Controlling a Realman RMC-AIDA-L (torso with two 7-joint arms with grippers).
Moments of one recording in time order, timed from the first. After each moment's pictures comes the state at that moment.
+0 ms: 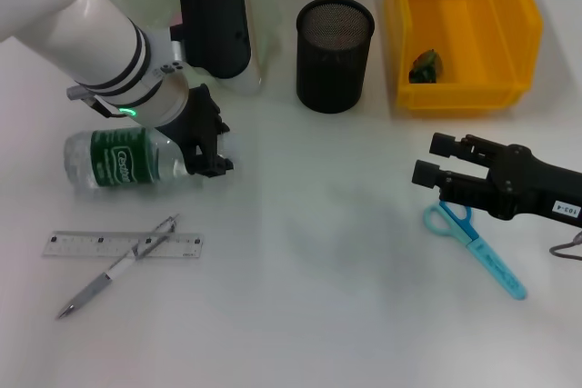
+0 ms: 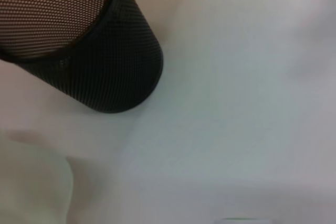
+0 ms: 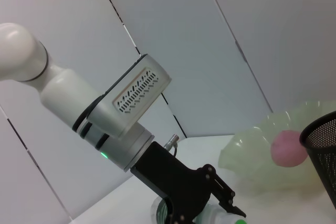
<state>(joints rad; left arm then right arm) -0.82 -2.08 1.52 0.93 2.62 1.19 -1.93 0.34 2.08 -0.80 -0.55 -1.69 -1.60 1.39</state>
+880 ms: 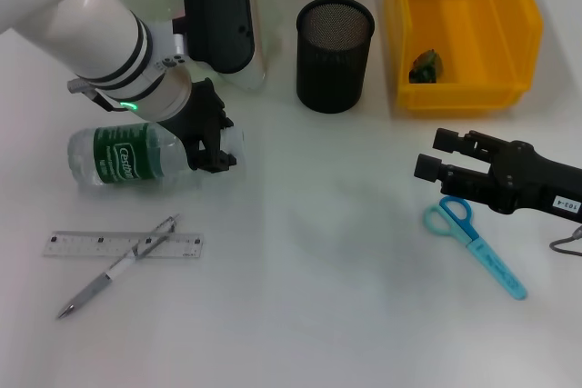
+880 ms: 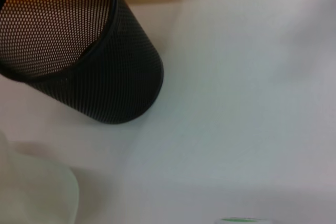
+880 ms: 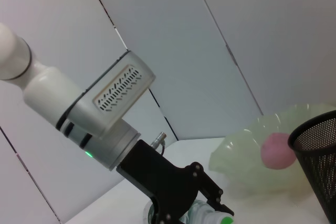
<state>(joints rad) -0.81 -2.08 1.52 0.98 2.63 1.22 -1.94 0.34 2.08 -0.80 -0.55 -1.69 -1.58 1.39</state>
